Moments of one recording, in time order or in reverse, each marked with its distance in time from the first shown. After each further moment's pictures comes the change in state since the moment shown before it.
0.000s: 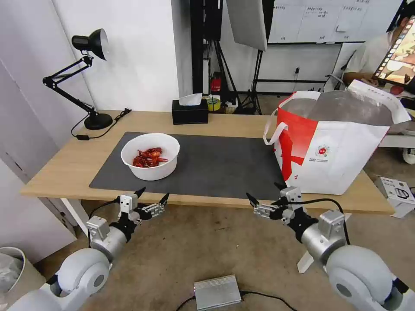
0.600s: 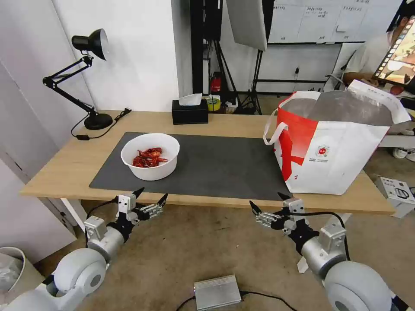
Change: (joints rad) left arm 0.002 0.013 -0.015 0.004 -0.027 -0.001 0.018; right arm -0.091 0.044 -0.004 -0.002 -0.060 0.077 0.046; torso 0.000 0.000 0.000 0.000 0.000
